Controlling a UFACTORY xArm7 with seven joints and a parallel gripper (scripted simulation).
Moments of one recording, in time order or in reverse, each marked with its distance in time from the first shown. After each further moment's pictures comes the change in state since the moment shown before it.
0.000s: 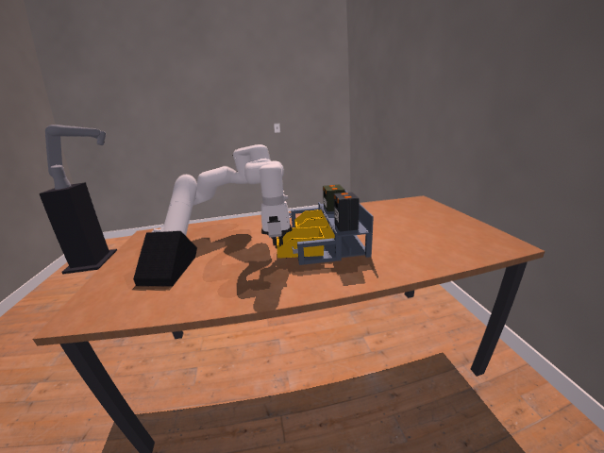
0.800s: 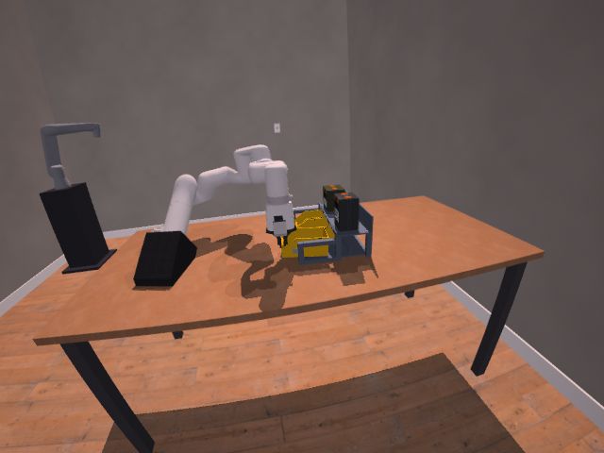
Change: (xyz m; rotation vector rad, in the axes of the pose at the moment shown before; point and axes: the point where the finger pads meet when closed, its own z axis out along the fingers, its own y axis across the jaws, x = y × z) arm 0.000 -0.017 0.000 0.000 0.000 -0.001
